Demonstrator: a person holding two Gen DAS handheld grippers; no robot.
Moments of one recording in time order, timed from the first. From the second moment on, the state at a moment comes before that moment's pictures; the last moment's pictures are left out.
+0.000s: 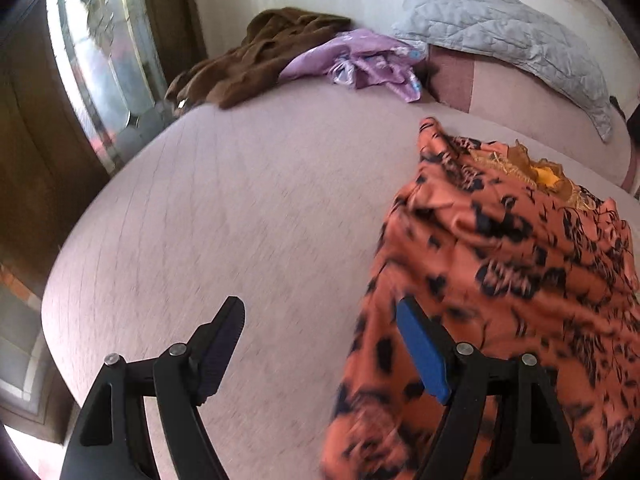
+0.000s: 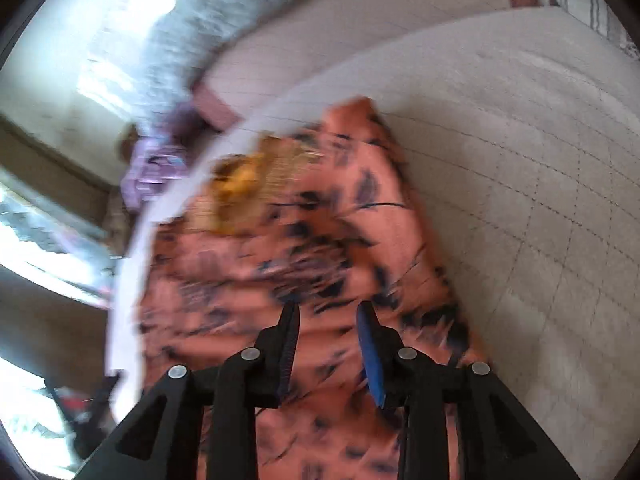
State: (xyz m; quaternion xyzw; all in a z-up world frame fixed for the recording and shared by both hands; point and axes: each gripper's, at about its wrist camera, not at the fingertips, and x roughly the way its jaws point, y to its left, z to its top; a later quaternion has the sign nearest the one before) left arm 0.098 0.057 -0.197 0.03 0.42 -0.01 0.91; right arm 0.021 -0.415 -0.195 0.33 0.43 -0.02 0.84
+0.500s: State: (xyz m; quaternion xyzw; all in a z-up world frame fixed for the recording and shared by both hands) left arm 0.044 0.100 -0.219 -0.05 0.54 -0.11 0.83; right arm -0.163 -0.358 -0.197 0.36 0.48 -0.02 0.80
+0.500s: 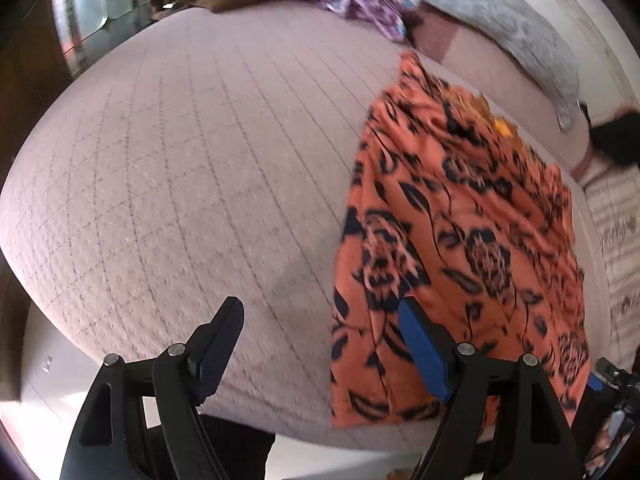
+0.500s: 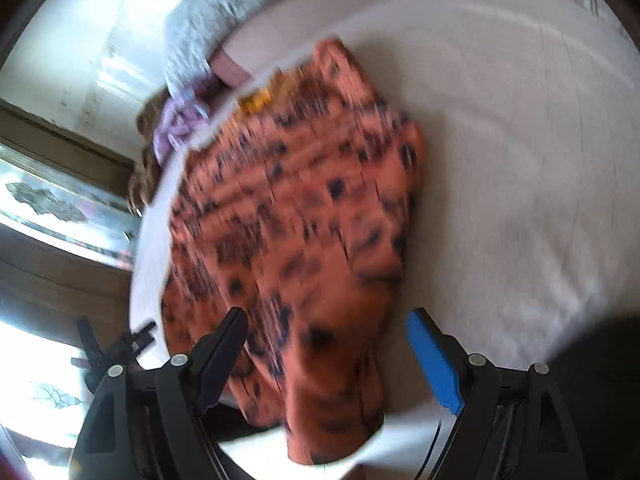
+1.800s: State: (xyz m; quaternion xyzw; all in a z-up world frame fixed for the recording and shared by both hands) left arm 0.185 0.027 -0.086 -0.09 0.44 -0.22 0.87; right arm -0.065 -0.418 -0.097 0.40 0.30 0.08 0.86
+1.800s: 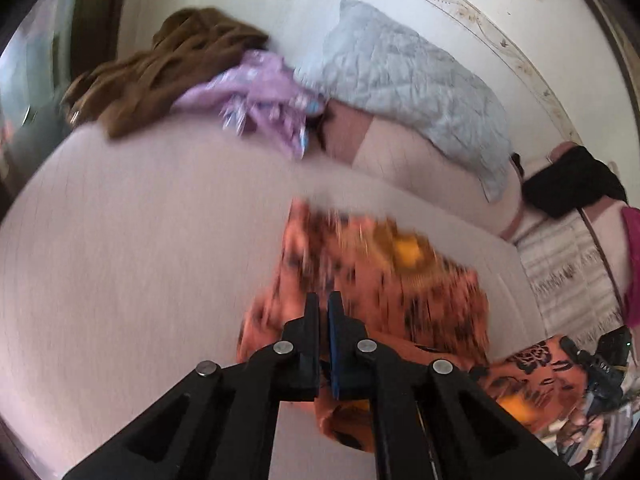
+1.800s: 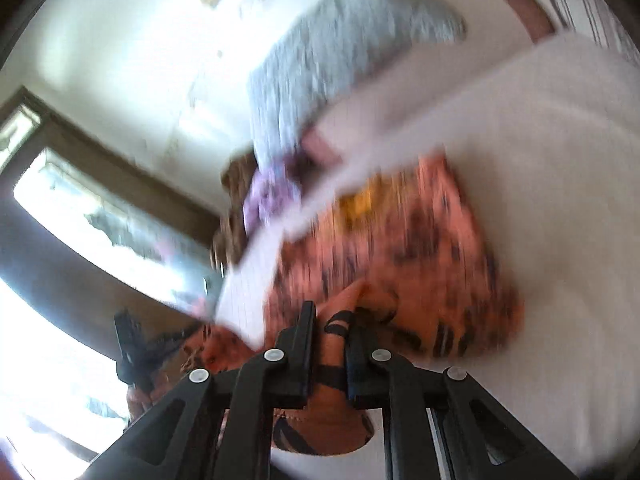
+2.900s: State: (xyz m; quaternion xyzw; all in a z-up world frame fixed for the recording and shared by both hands) left arm 0.285 0.002 -0.175 -0.11 0.44 -0.10 0.89; right arm 0.144 -0.345 -0.183 -0.02 0.43 -0.14 0.89
